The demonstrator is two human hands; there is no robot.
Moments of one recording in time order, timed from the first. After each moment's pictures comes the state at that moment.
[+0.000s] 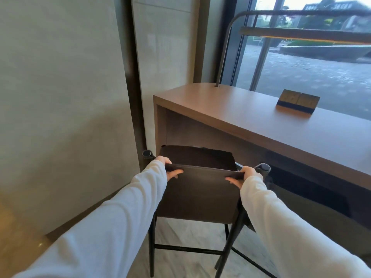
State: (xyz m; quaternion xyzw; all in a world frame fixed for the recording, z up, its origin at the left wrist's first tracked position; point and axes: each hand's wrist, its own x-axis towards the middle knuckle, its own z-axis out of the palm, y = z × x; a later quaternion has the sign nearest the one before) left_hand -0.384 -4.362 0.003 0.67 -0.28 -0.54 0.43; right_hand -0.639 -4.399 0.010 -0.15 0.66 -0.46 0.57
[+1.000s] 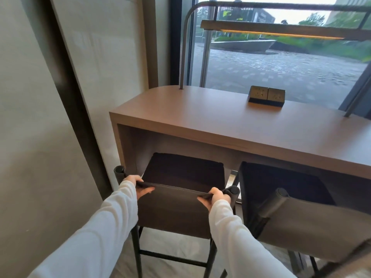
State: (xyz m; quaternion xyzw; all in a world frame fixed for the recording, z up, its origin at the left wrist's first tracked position) left_hand -0.270 -4.541 -0.054 0.61 -0.10 -0.66 0.44; right_hand -0.509 -4.482 -0.075 -0.02 0.62 -0.57 0.53
